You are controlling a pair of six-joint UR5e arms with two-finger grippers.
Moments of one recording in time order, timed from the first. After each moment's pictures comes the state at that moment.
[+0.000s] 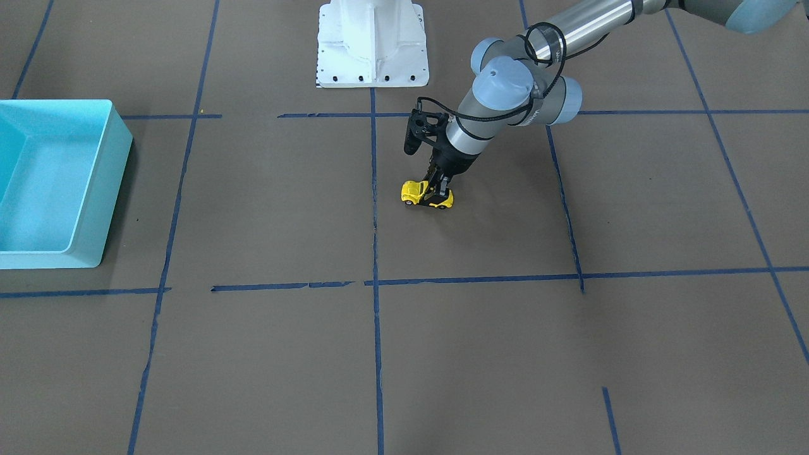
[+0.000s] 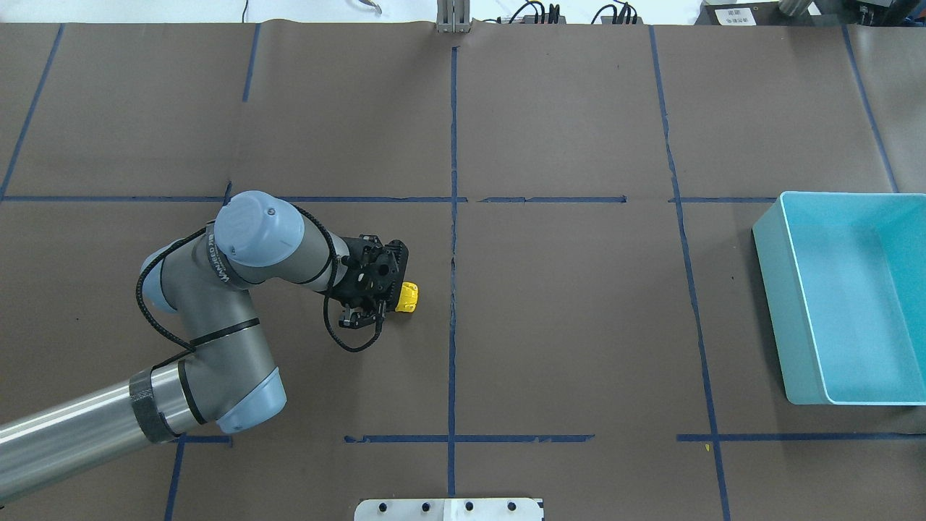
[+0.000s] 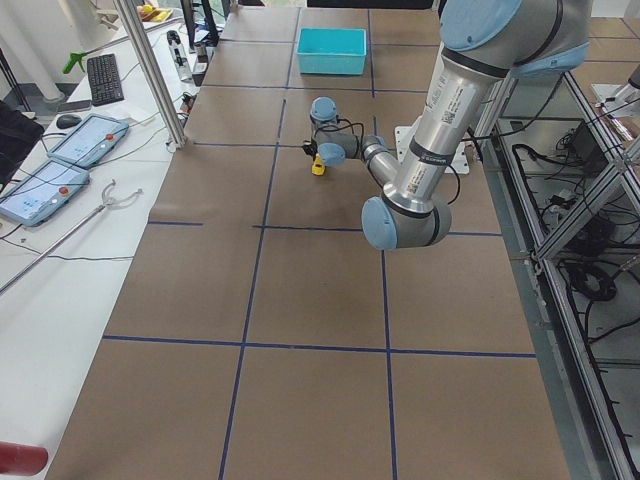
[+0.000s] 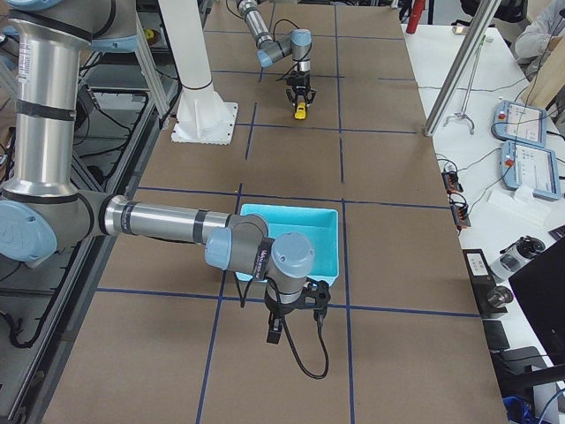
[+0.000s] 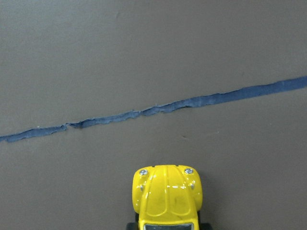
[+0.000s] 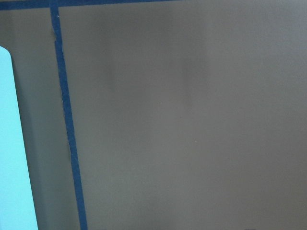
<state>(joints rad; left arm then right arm) -0.52 -2.09 -1.56 -2.13 -1.96 0.45 1.62 -1.74 1.67 -1.68 2.22 -0.06</state>
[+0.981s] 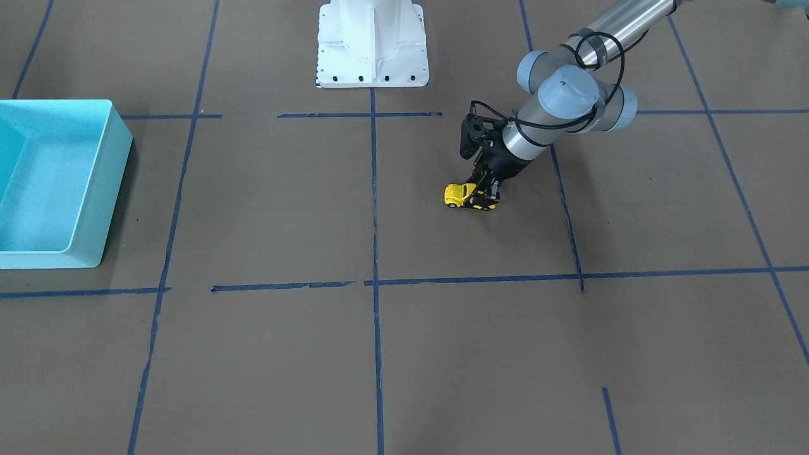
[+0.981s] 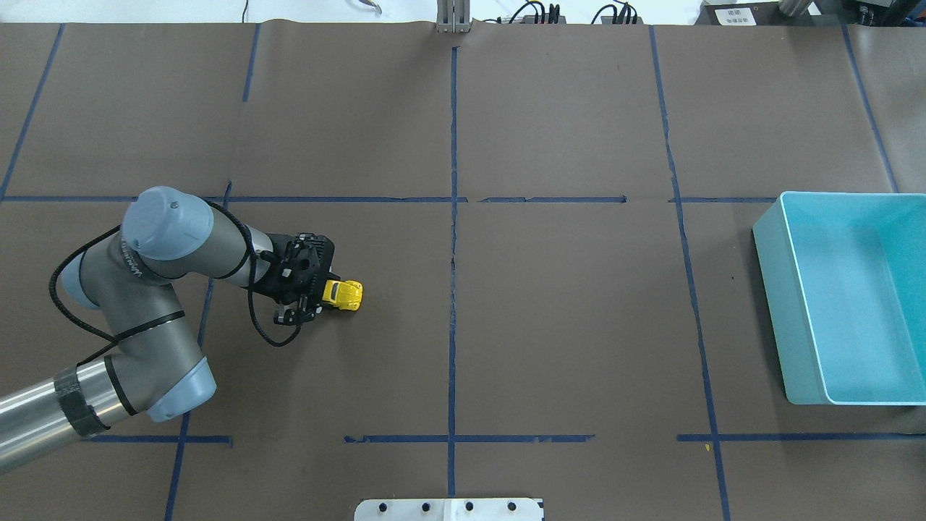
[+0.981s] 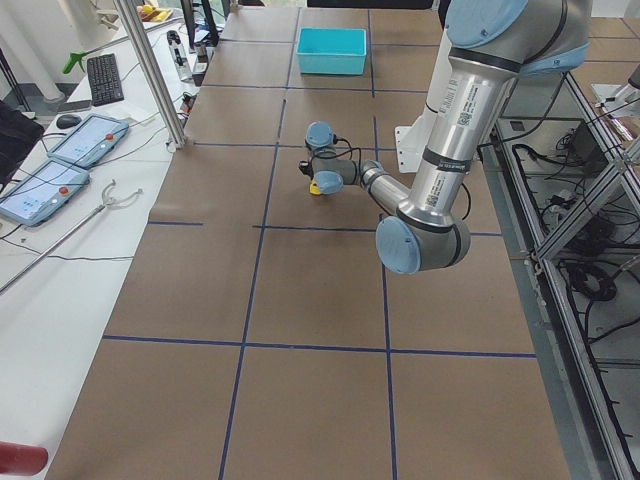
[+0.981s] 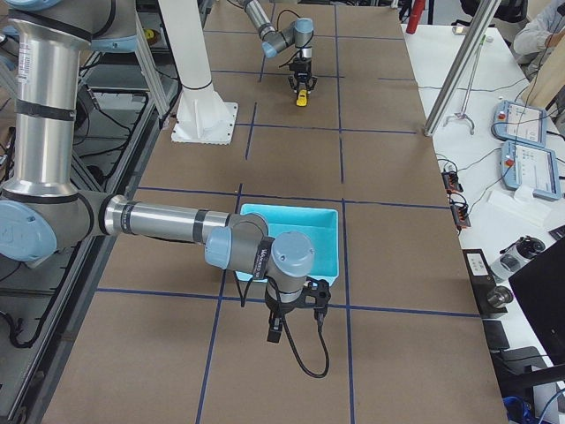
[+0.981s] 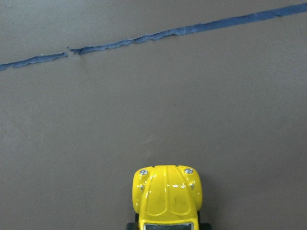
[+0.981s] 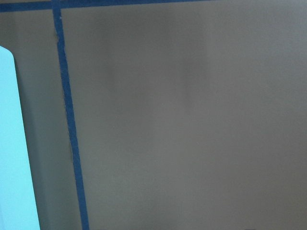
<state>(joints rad) -0.60 -1.92 -1.58 -2.30 -2.06 0.45 1.62 -1.74 1.68 -1.68 2.22 -0.05</state>
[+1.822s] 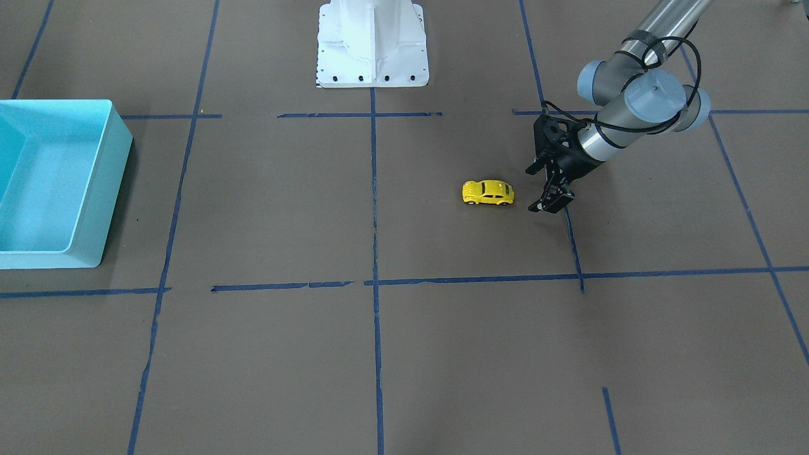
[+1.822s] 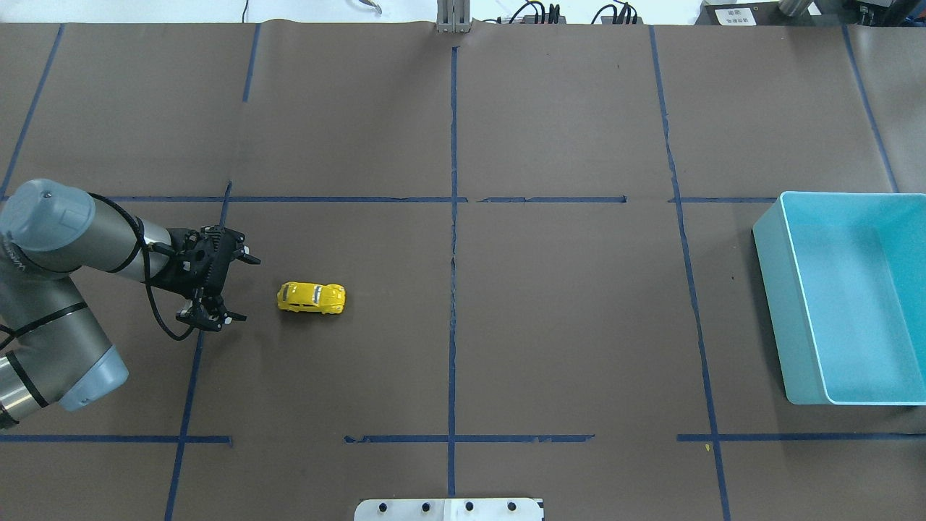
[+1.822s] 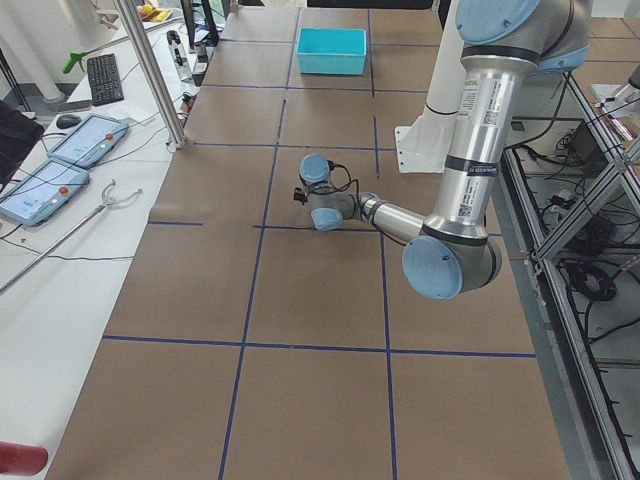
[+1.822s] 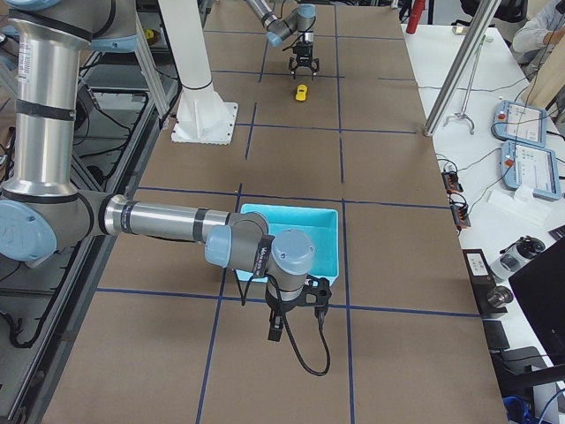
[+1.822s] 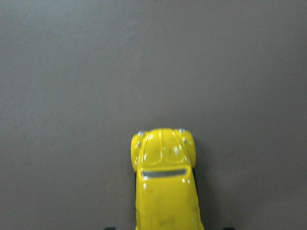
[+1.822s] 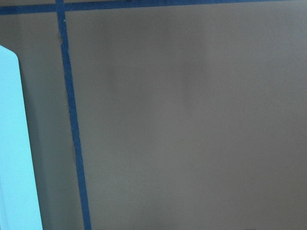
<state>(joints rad) -0.71 -1.75 -1.58 -2.46 -2.19 0.45 1.62 -1.74 1.68 -1.68 2.22 -0.05</state>
